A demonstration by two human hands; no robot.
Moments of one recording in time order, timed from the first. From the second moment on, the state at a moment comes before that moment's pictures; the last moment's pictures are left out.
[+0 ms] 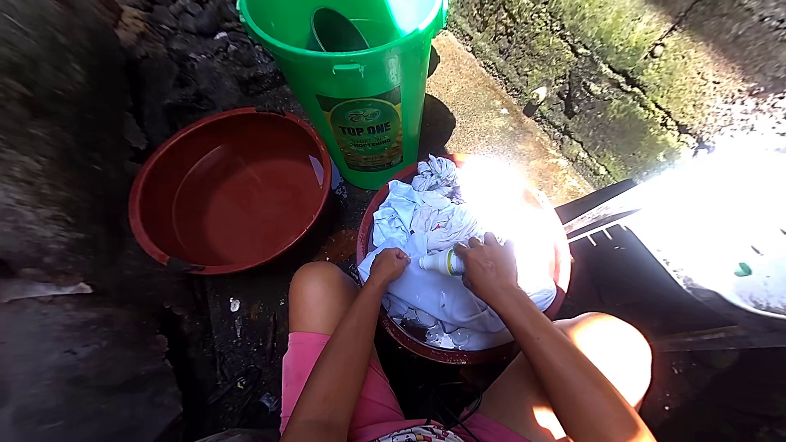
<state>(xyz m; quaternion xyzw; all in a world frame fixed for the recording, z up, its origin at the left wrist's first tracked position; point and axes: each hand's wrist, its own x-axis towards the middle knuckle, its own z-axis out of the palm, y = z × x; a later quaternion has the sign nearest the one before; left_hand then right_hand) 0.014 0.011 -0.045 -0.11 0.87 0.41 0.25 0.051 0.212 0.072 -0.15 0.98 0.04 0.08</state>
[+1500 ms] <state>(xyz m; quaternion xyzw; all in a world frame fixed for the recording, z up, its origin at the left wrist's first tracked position) 0.012 0.009 -0.015 -0.20 0.92 0.29 0.15 0.059 0.237 0.084 -0.13 0.90 0.13 0.39</state>
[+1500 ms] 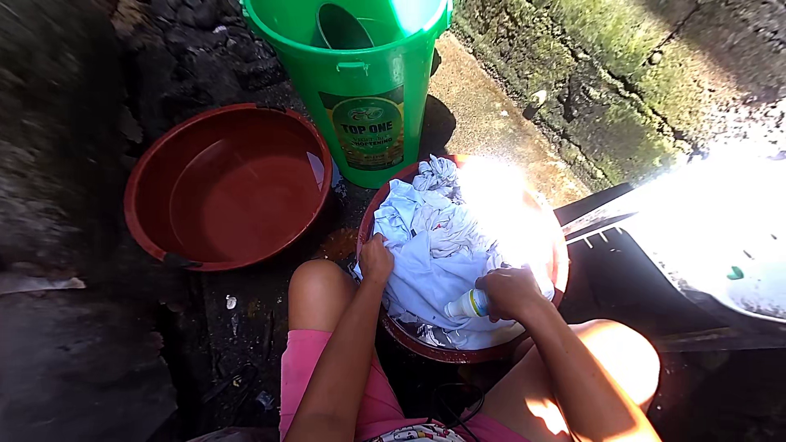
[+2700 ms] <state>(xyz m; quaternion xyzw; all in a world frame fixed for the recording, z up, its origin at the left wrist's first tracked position) 0.011 0.010 -0.012 -0.19 0.92 0.29 0.17 0.057 0.266 0.081 -0.08 0.92 0.12 0.36</state>
